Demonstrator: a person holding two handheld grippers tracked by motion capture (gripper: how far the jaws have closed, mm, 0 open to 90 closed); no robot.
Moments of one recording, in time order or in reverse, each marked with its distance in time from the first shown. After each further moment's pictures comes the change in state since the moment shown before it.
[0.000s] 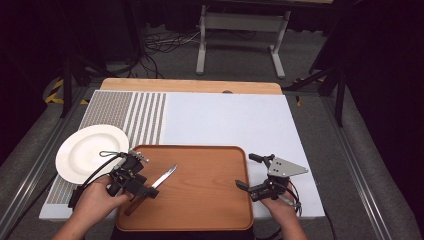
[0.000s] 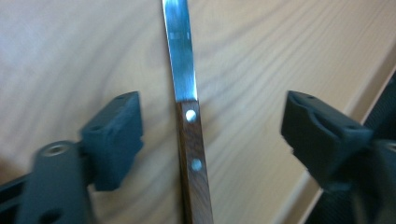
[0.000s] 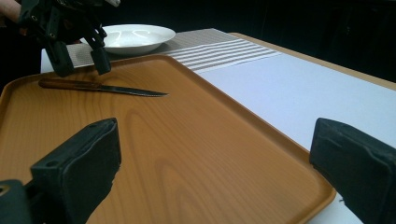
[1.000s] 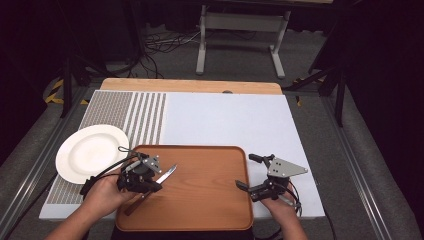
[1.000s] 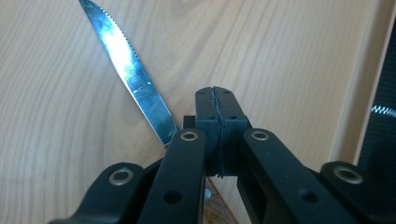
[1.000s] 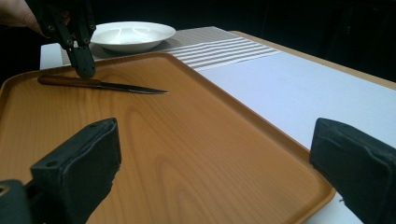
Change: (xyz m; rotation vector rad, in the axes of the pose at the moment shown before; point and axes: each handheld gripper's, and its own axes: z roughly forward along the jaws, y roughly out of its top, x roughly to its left) left arm -0.024 0.019 0.005 0.060 0.087 0.499; right arm 0.000 -0.001 0.000 0.008 0.001 -0.005
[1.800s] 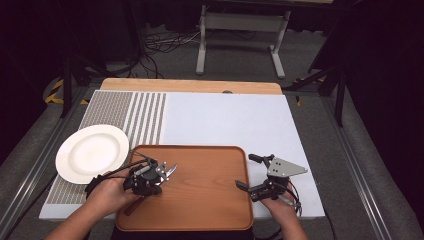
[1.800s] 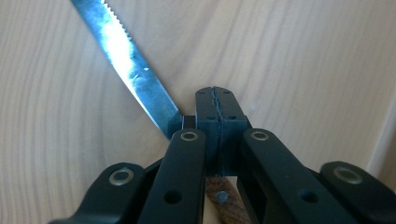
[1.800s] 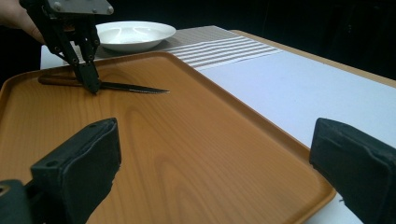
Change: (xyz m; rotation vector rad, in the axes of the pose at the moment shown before) left arm -0.004 0.008 0.018 0.152 0.082 0.060; right arm -0.001 -0.001 0.001 0.000 0.002 0.003
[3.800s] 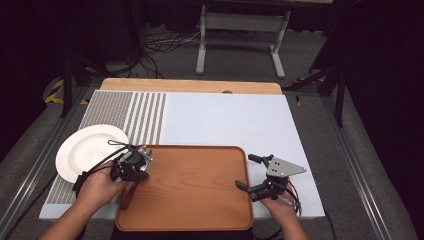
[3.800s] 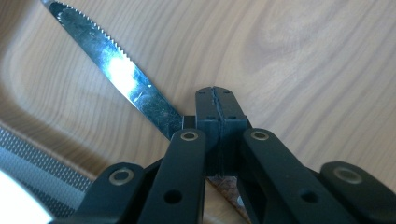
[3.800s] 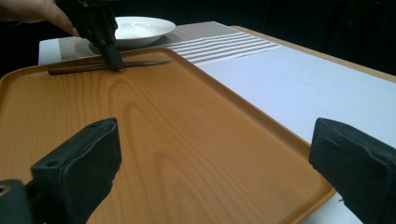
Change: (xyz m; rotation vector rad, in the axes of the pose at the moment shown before) left arm 0.043 -0.035 -0.007 -0.061 0.064 -0.264; right arm -0.001 -0.002 0.002 0.015 0.001 0.003
